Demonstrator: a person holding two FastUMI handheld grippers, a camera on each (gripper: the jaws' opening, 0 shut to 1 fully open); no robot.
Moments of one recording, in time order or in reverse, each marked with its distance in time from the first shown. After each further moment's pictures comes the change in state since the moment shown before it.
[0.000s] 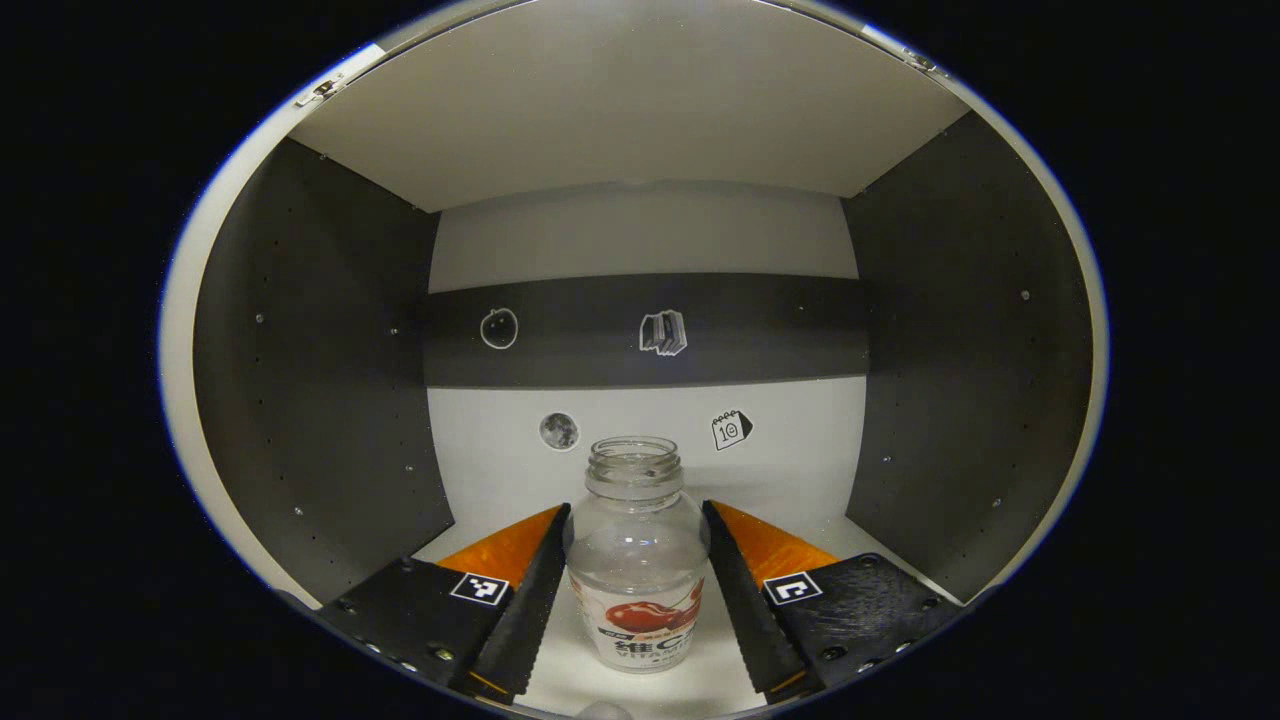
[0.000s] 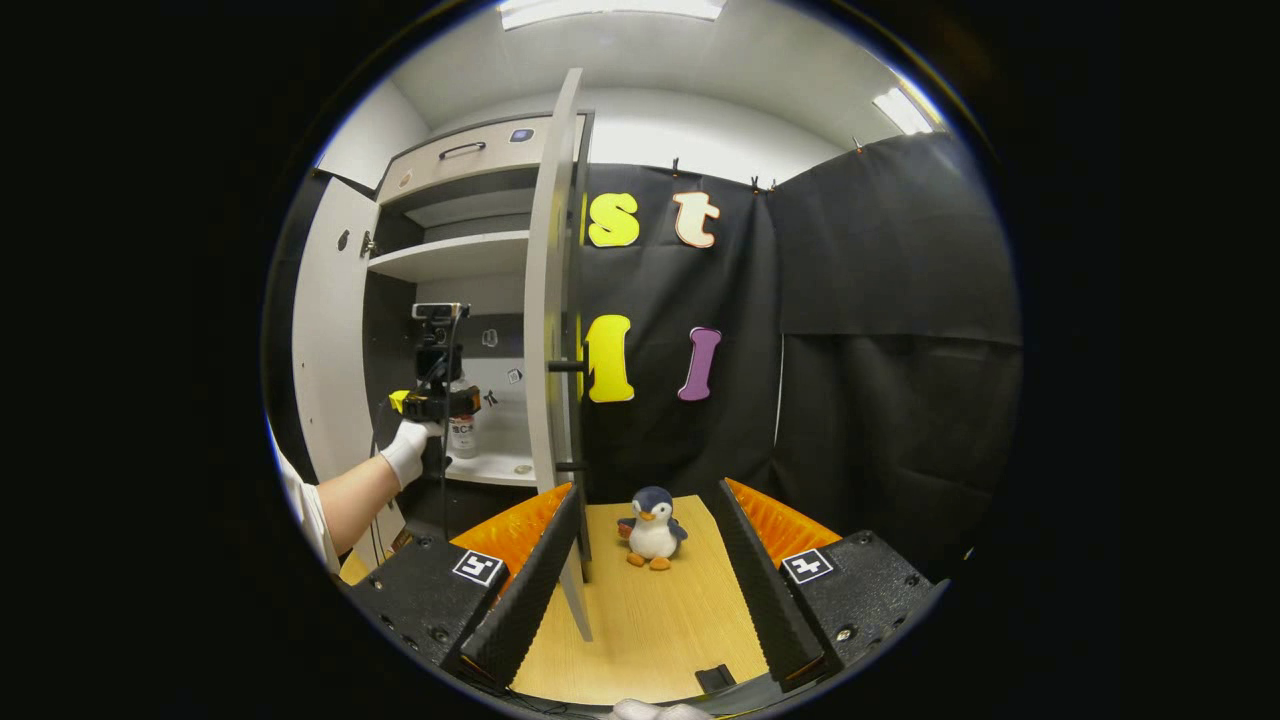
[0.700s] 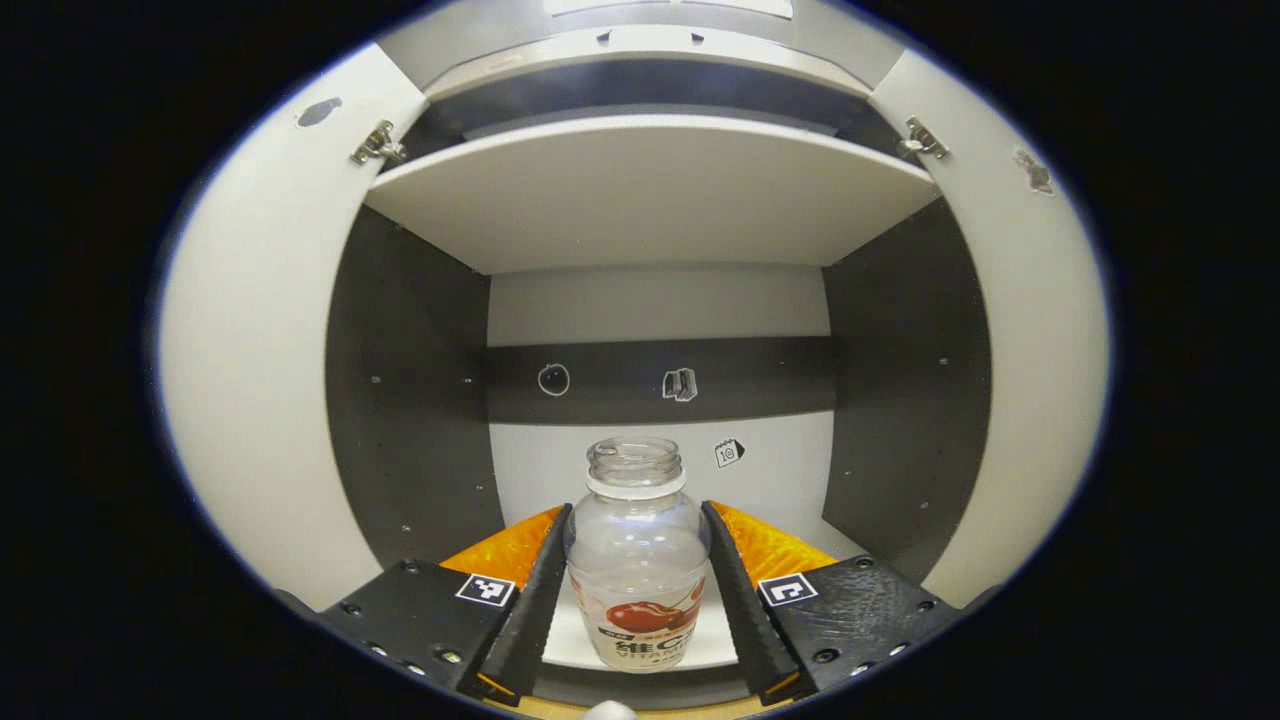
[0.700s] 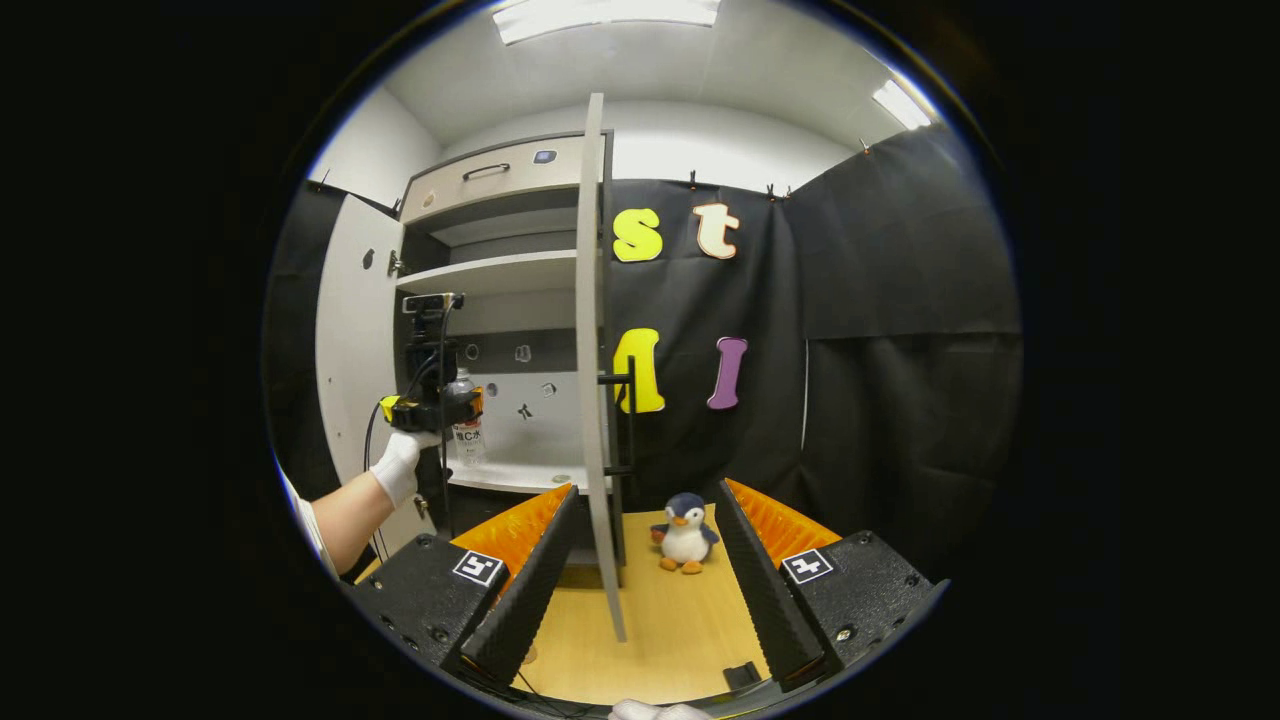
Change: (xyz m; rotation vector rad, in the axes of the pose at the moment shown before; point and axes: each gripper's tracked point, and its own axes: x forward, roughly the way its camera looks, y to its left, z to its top) left arm -0.131 0.027 0.046 0.013 -0.081 0.002; right arm -0.027 0.034 -0.002 0.040 -0.020 0.108
